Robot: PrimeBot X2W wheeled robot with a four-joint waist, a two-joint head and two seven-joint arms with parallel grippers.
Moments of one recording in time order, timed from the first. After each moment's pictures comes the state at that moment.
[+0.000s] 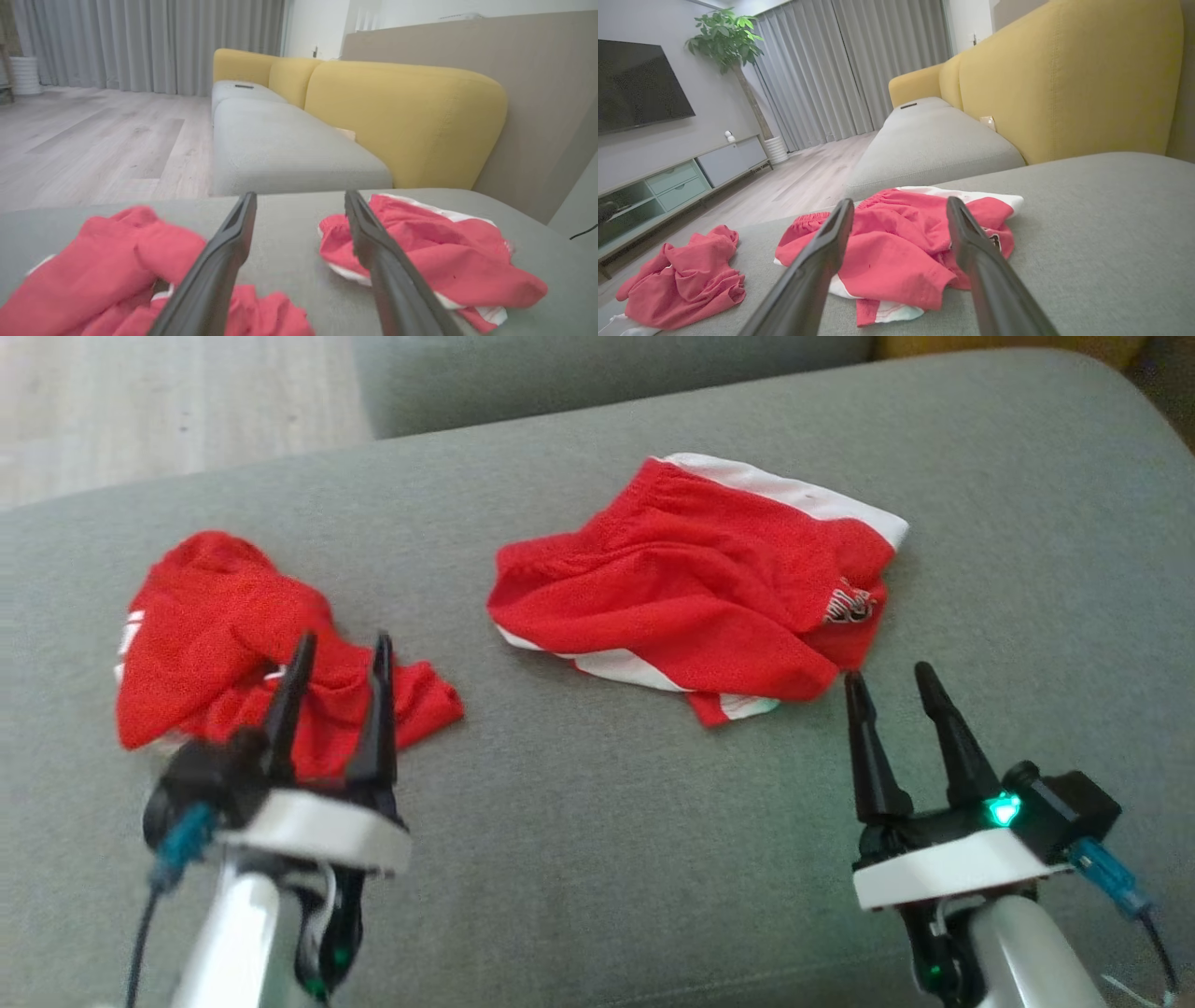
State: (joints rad) left arm -0.20 0.12 -0.21 0.19 -0.29 -0.02 -0.26; right arm -0.08 -0.05 0.18 0.19 0.29 0.13 -0.26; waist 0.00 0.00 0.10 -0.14
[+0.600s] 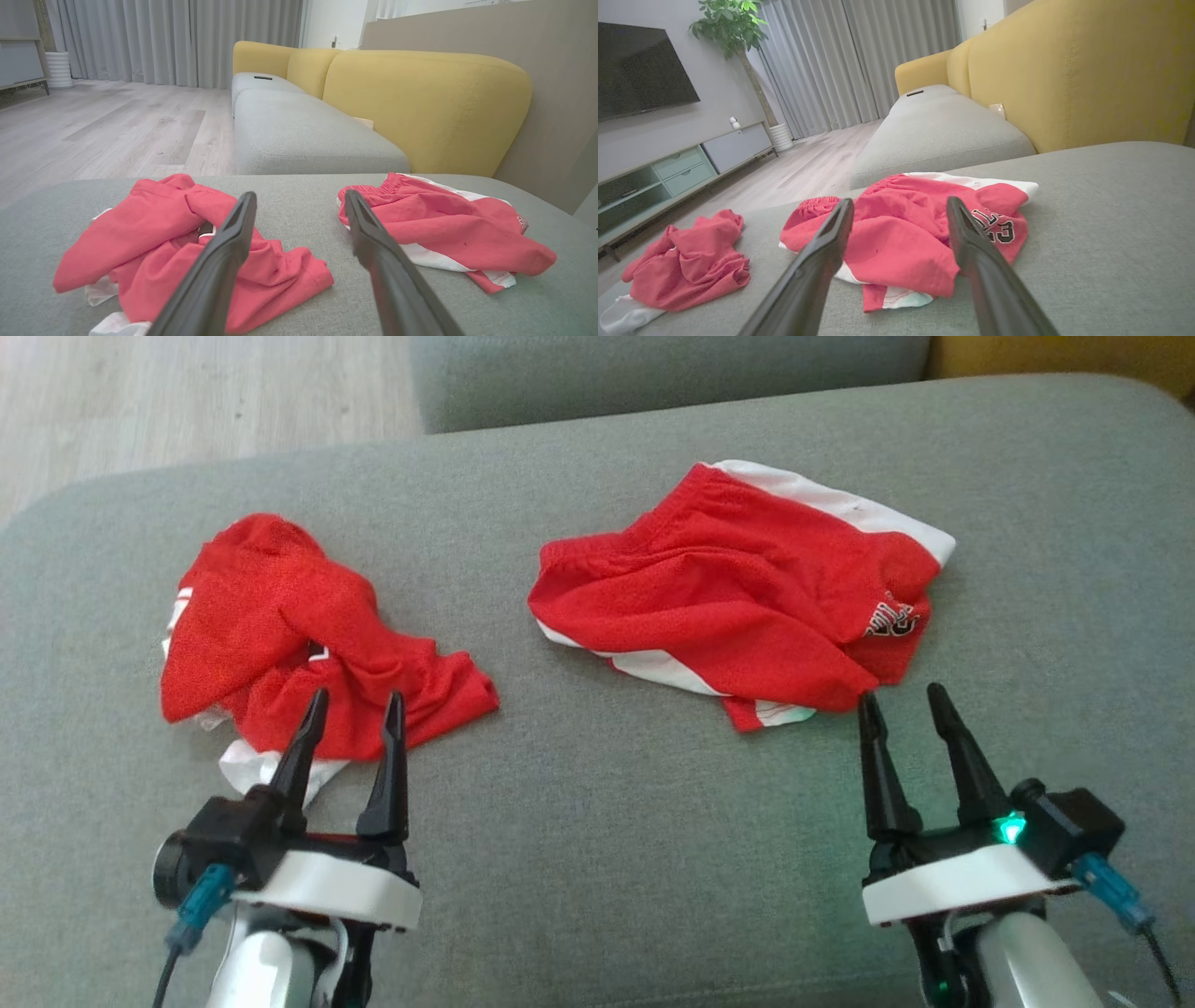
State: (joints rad) left arm -0.03 0.05 -0.15 0.11 -0.18 -0.05 -0.26; right arm -0.05 -0.05 0.14 0.20 0.27 0.13 -0.26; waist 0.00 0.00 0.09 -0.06
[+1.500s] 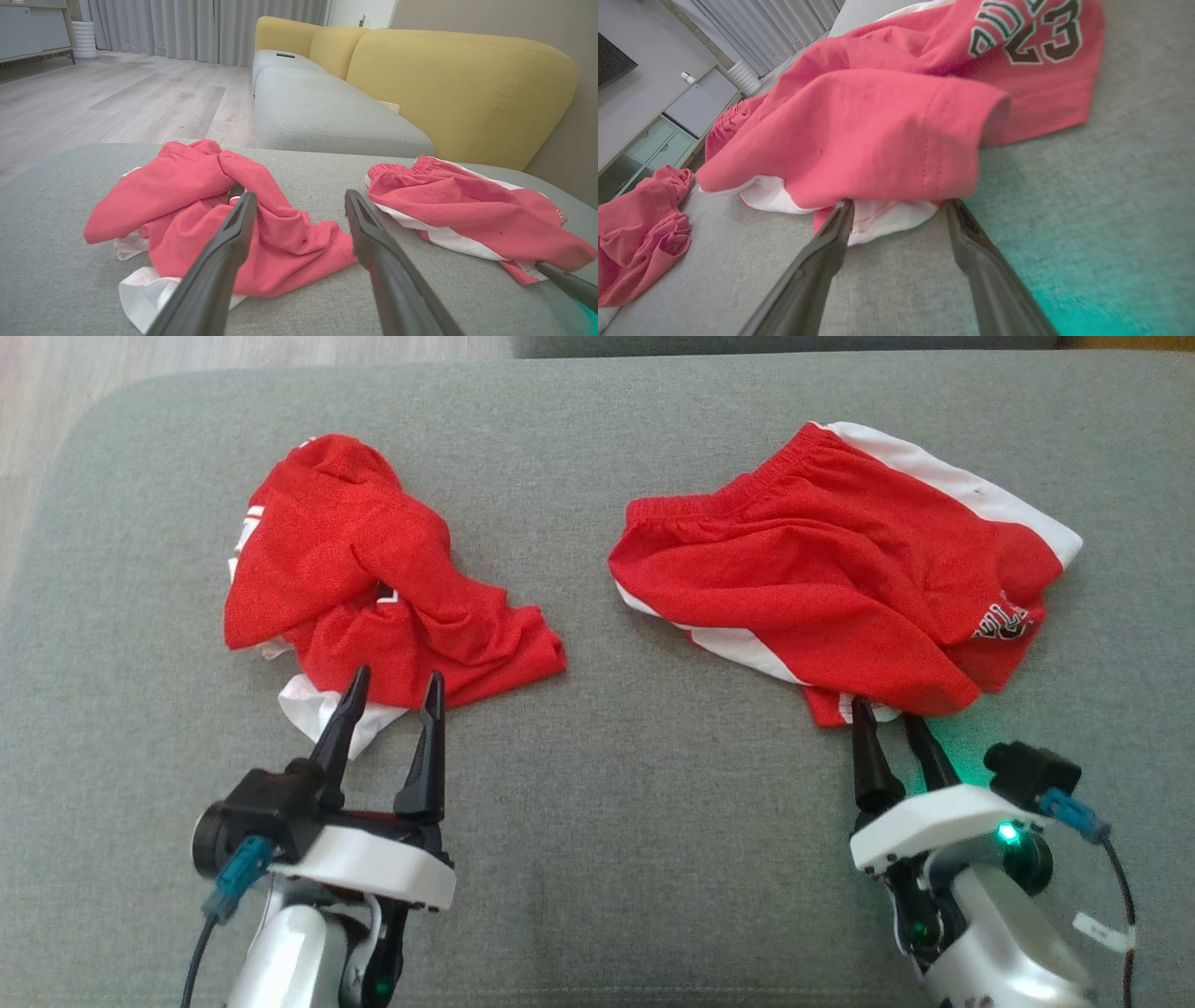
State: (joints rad) left arm -0.09 0.05 -0.23 0.14 -0.20 -0.04 -0.26; right arm -0.33 -0.05 0.19 0.78 0.58 0.13 -0.26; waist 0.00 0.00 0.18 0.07
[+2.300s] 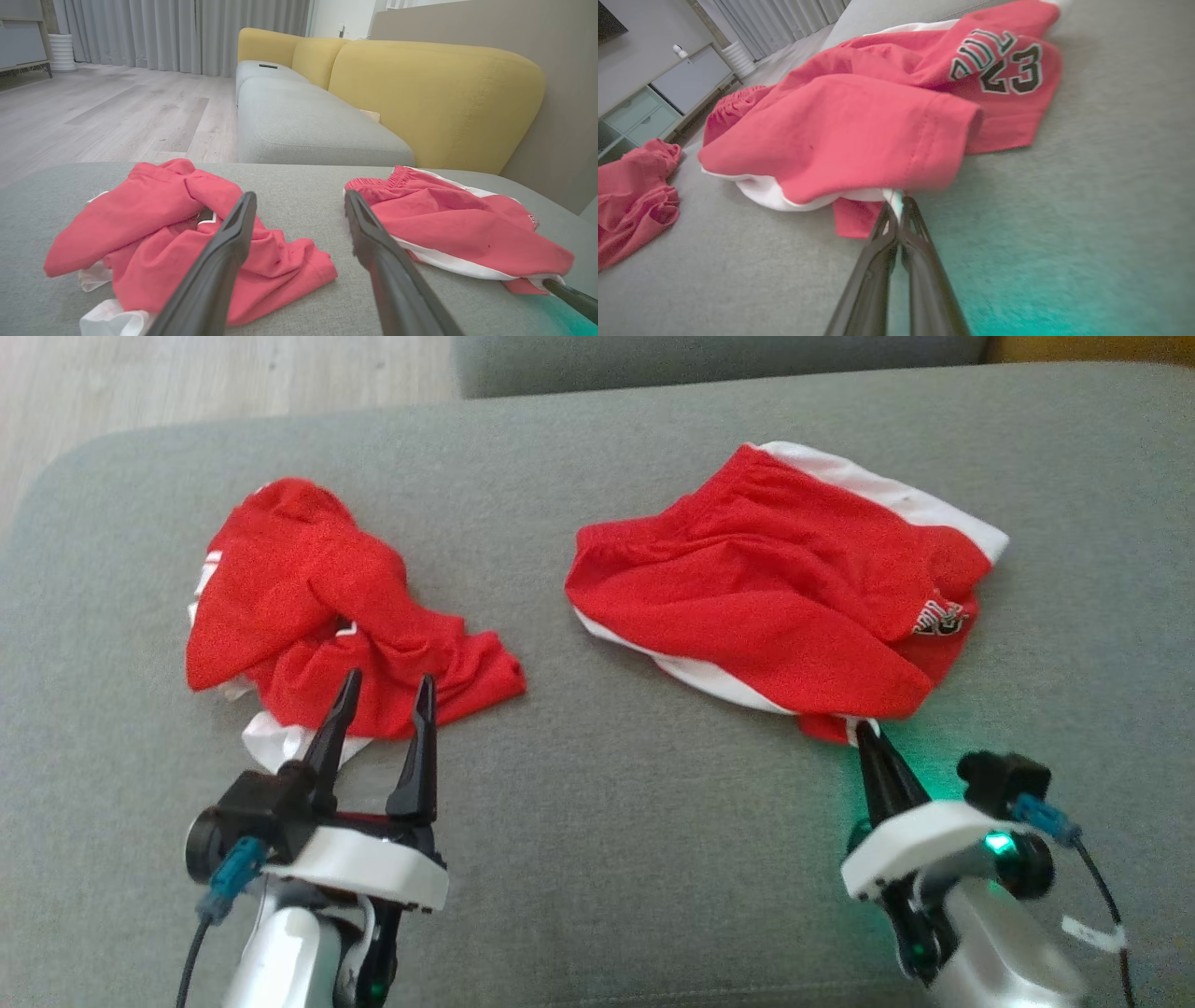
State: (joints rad) left arm -0.09 0.05 -0.22 0.15 -0.20 -0.03 -0.26; right arm -0.34 -0.06 0.23 0.82 0.48 0.13 -0.26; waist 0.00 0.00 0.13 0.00
